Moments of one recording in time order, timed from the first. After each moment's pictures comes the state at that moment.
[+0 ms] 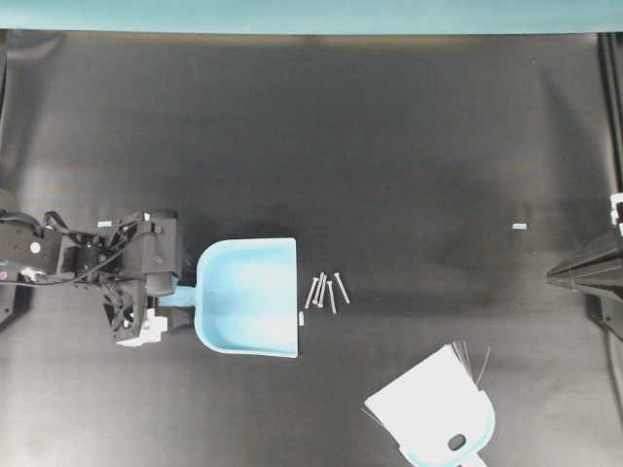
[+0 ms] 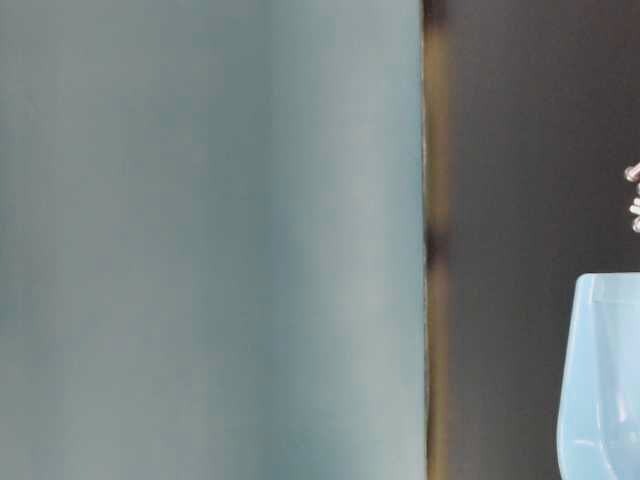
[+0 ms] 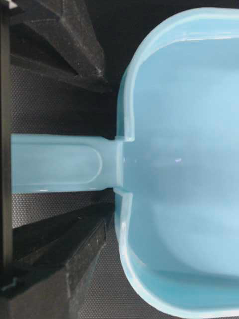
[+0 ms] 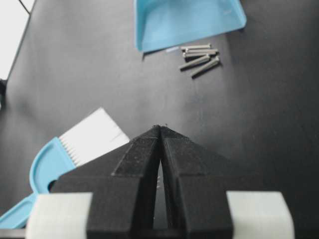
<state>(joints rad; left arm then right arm) -0.02 -0.07 1.07 0.04 -0.14 -0.13 0.18 -1.41 1.42 -0.05 0.31 0.40</state>
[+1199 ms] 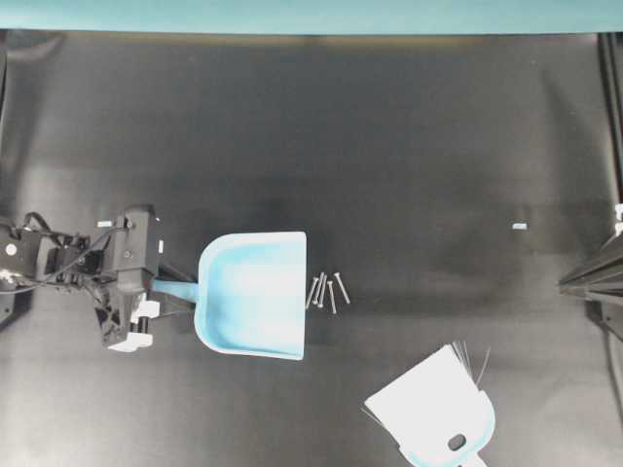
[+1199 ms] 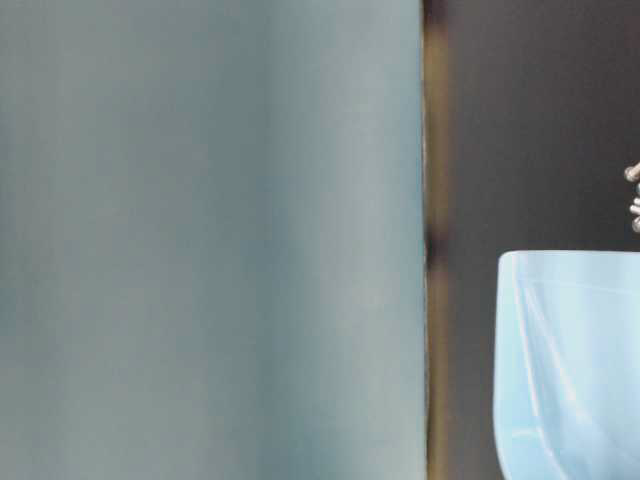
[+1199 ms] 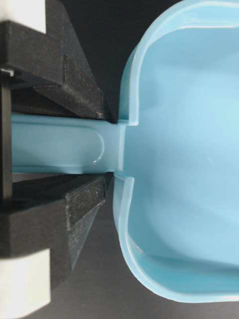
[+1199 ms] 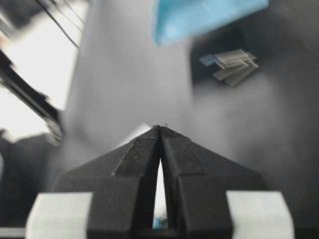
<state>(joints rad) -0.06 -0.17 1.12 0.04 -0.26 -0.17 0.18 -1.53 1.44 0.17 0.28 0.40</state>
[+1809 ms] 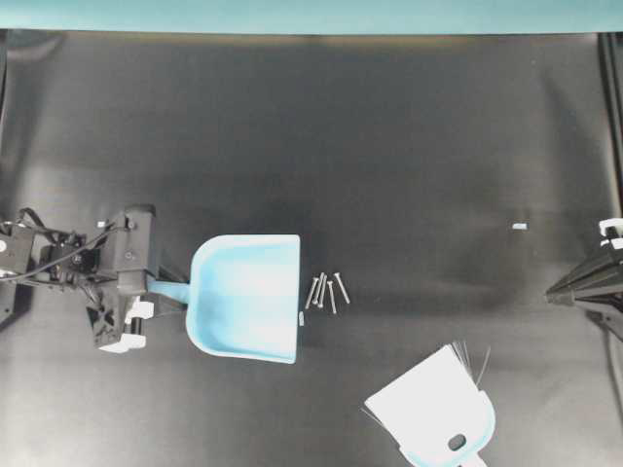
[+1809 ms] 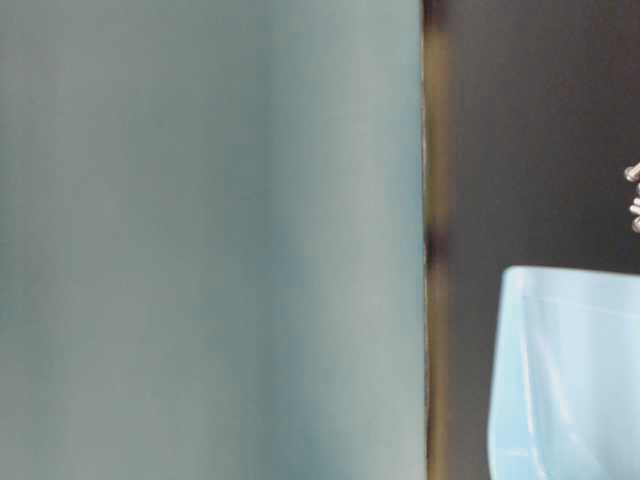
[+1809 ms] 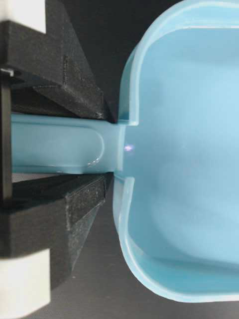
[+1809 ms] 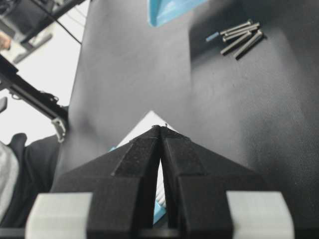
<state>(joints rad) -0.06 -0.25 1.09 0.04 -0.05 -0.17 0.18 -1.49 1.53 0.25 0.18 0.40</state>
